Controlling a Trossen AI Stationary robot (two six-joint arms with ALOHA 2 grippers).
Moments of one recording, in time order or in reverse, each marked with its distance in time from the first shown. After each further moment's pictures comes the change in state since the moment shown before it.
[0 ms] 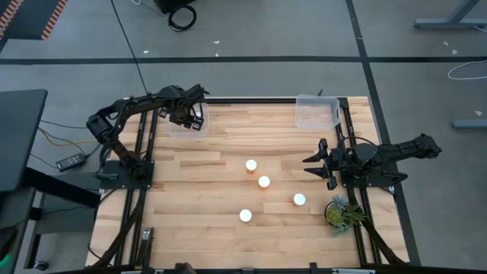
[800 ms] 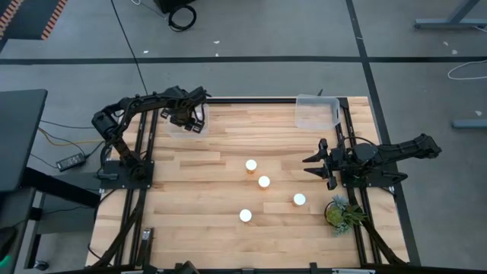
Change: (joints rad) left arm 0.001 0.057 0.000 -0.006 0.001 0.045; right arm 0.000 0.000 0.000 0.000 0.000 0.000
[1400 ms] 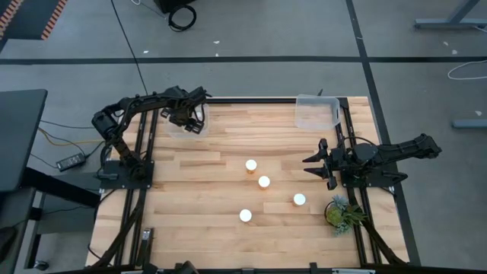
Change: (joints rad) left arm 0.000 0.000 0.000 0.001 0.000 0.052; right arm 0.000 0.000 0.000 0.000 0.000 0.000
